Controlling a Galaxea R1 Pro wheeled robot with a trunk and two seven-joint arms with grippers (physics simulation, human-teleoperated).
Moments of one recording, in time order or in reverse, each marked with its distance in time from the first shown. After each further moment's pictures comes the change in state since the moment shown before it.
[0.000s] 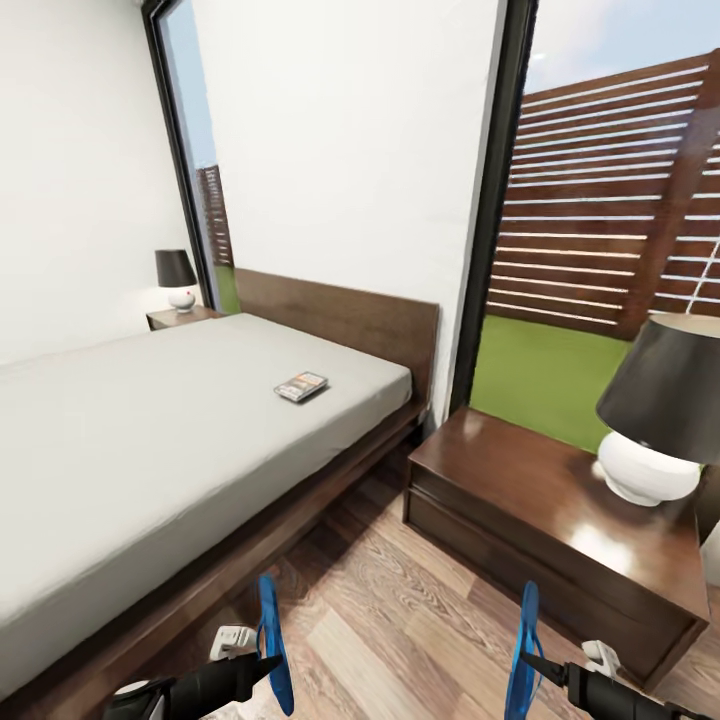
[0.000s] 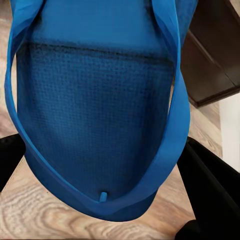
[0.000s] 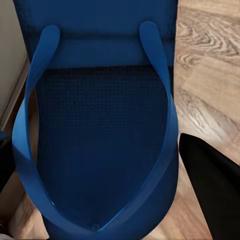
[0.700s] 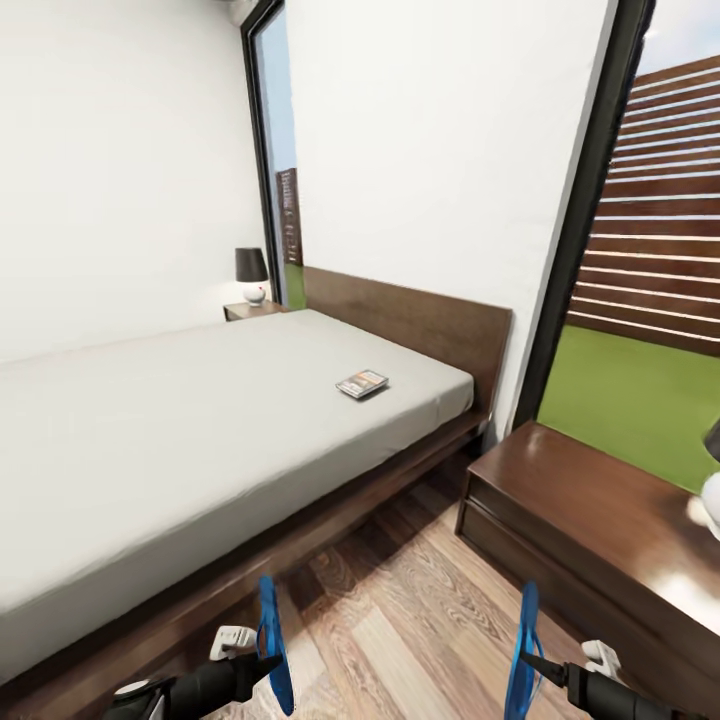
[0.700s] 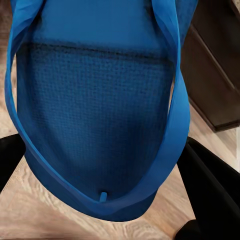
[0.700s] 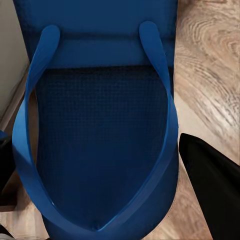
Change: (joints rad) left arm 0.000 0.000 0.000 0.000 -0.001 0.000 0.000; right arm 0.000 0.000 0.000 0.000 0.001 0.000 0.000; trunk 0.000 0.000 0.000
